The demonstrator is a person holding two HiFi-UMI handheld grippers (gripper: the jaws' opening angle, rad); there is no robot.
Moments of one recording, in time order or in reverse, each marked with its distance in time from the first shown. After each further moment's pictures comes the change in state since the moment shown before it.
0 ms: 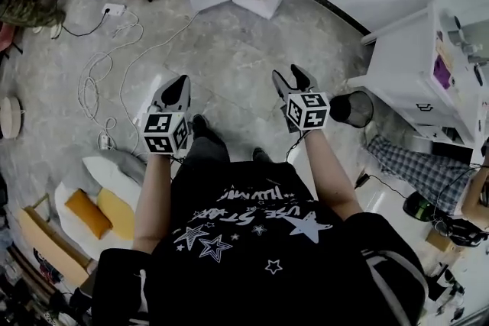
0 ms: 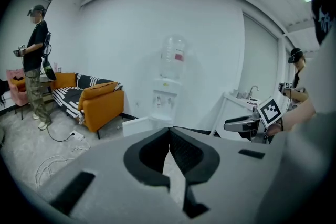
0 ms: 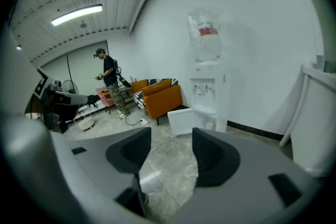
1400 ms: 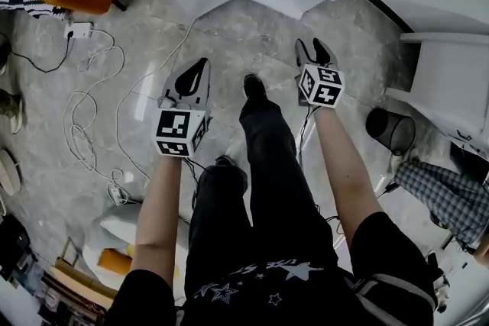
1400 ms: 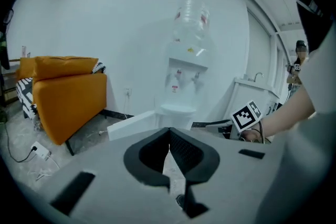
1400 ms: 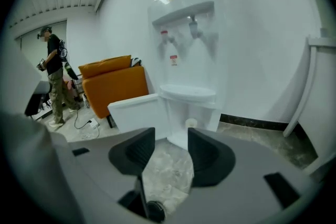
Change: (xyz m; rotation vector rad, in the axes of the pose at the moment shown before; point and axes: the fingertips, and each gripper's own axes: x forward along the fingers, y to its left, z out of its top) left arm 0.395 0.219 -0.057 0.079 0.037 -0.201; right arm 0.442 -0.175 -0.060 0.096 0.058 -0.342
